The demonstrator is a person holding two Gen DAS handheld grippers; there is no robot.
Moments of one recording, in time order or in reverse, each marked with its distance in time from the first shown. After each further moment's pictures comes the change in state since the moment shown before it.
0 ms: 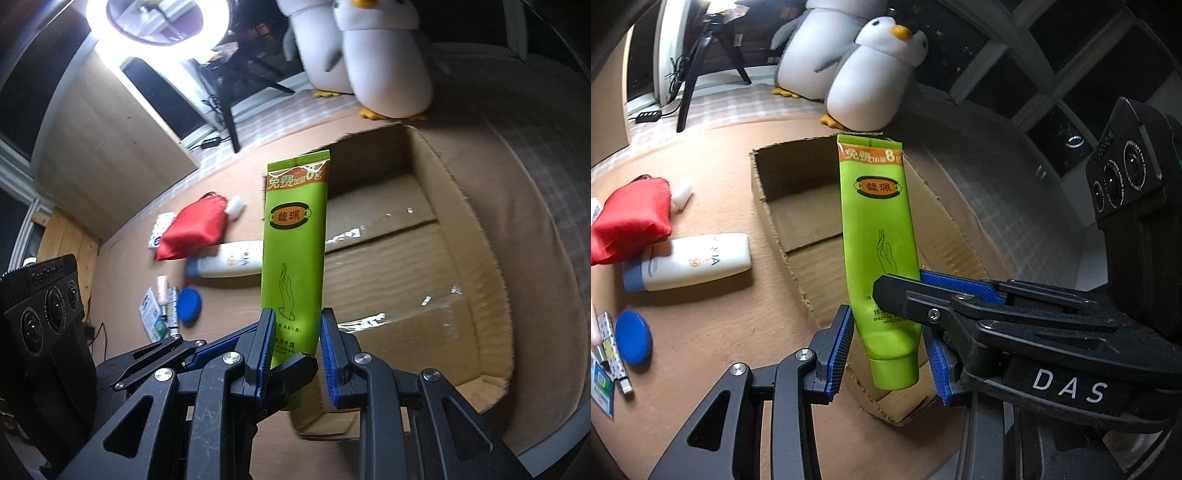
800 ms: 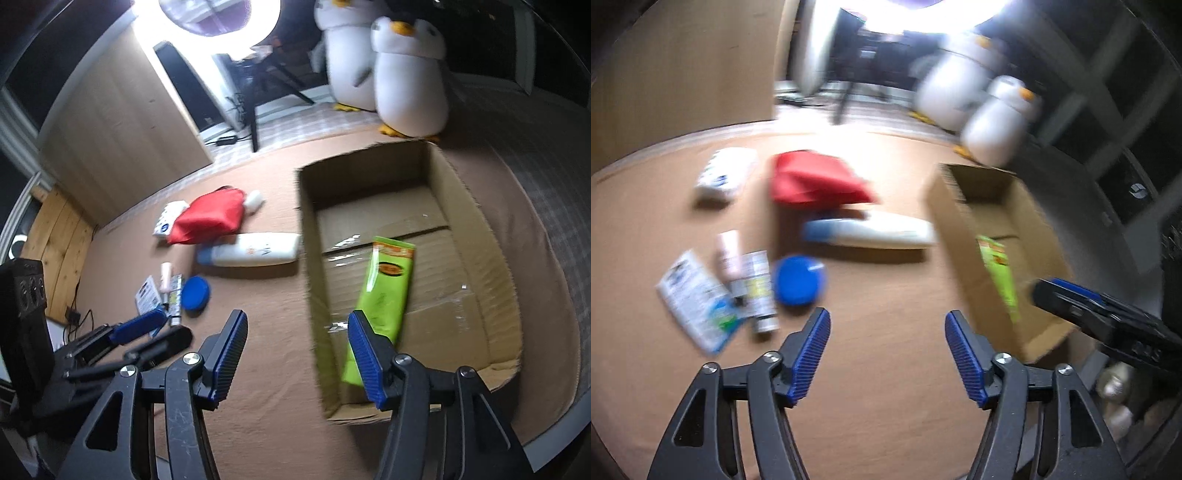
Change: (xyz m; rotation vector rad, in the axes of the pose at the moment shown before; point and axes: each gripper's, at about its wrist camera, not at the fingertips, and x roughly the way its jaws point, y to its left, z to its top) left arm -0.106 0.134 -0.061 -0.197 -0.111 0.258; right arm -0.006 0.060 -0.037 -0.129 -0.082 -0.059
